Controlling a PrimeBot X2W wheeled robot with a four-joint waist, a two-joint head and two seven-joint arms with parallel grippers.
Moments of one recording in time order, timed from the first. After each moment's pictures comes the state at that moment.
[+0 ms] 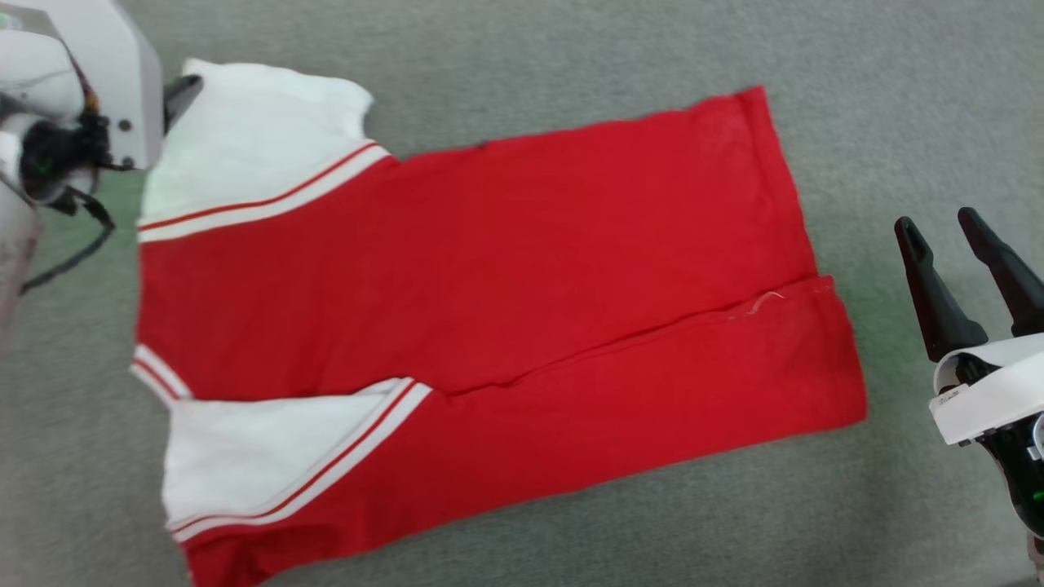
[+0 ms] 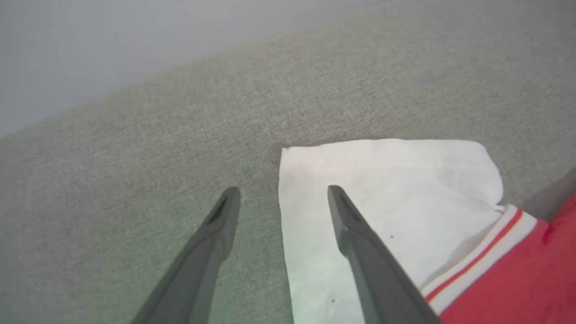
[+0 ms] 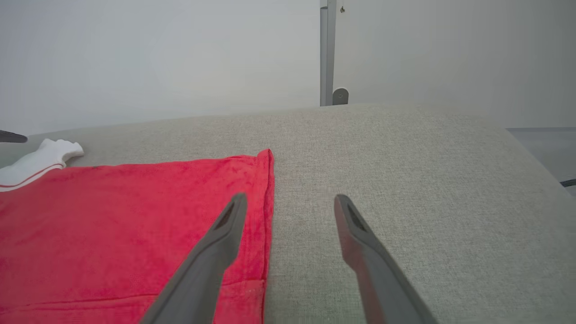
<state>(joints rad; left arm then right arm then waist) -1.31 0.62 -0.81 0.84 -0.91 -0.13 0.57 -0.30 -0.37 0.07 -0.04 0.59 0.13 0.08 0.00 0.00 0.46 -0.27</state>
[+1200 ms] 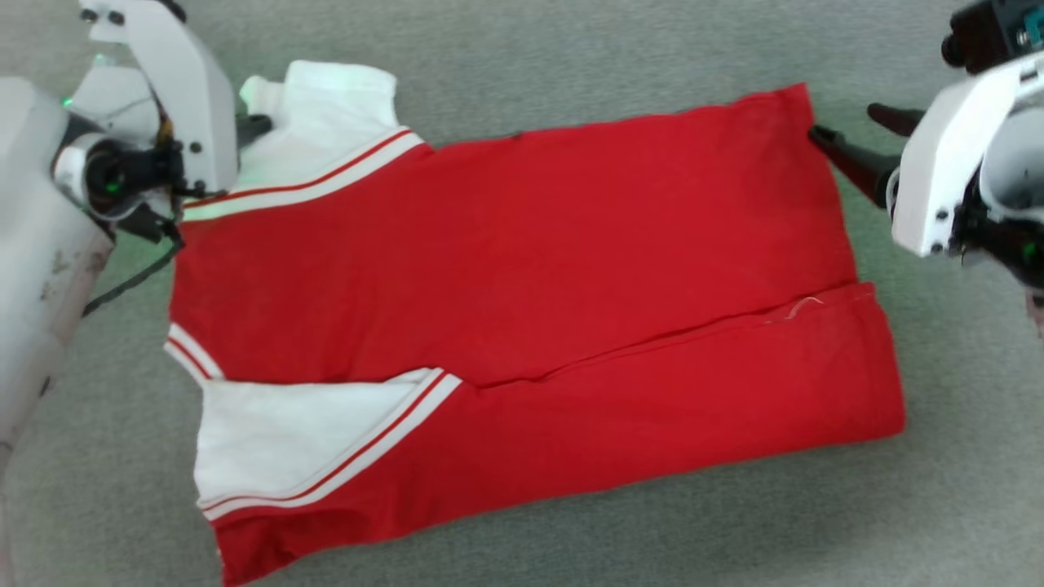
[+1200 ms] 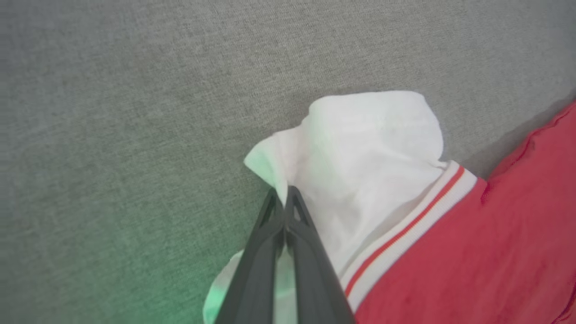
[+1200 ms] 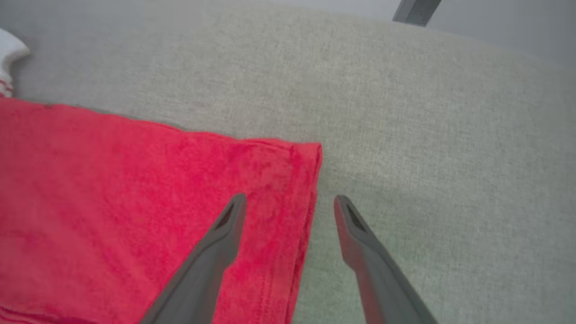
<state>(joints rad) -1.30 0.59 -0.93 0.81 -1.20 -0.13 0.65 -0.91 -0.48 0.44 0.34 0.74 0.13 0.64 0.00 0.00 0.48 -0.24</state>
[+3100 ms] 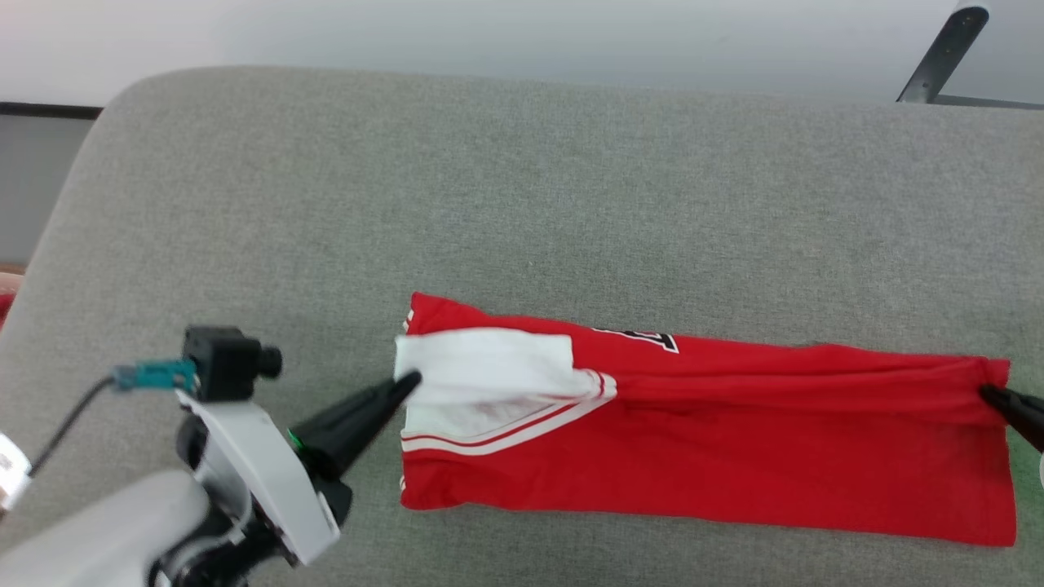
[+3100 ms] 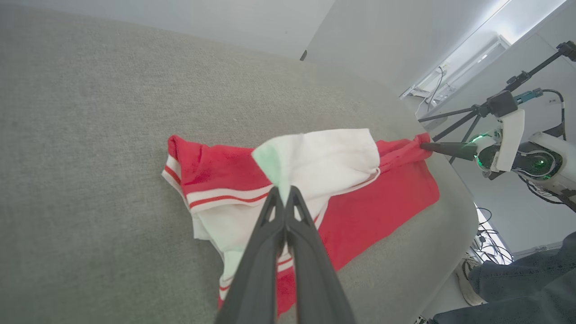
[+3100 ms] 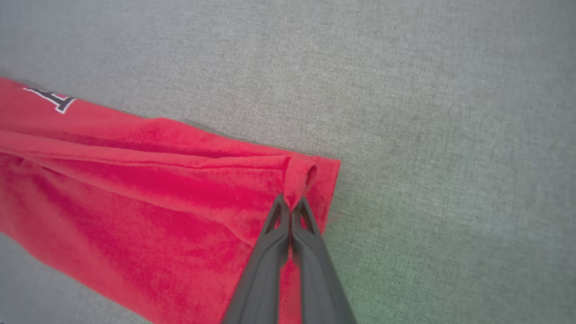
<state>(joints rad) -0.71 0.92 -1.13 -0.03 -1.42 -0.11 -0.15 -0.35 -0.88 0.47 0.24 1.06 0.13 0.33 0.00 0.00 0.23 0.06</state>
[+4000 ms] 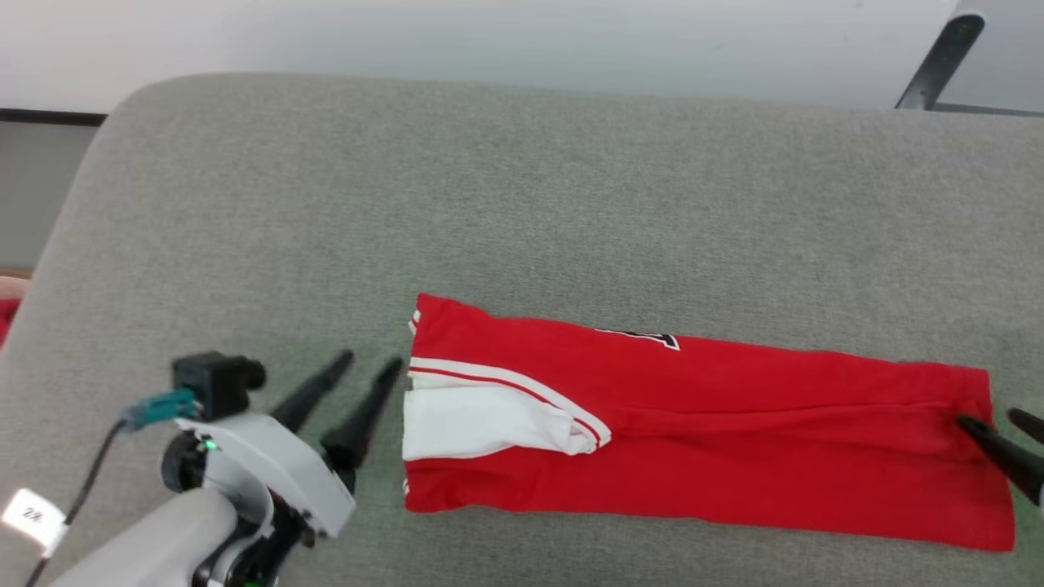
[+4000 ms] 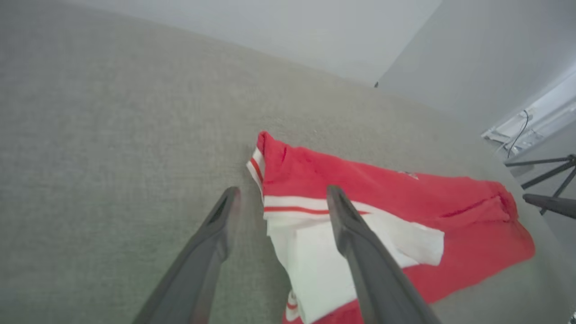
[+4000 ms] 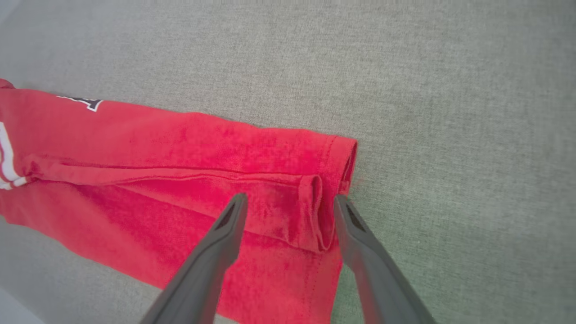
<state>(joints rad) -0.57 0.76 -1.02 0.14 -1.32 0.04 -0.26 -0.15 -0.73 0.17 0.09 0.96 0.13 0.48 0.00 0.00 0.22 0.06</state>
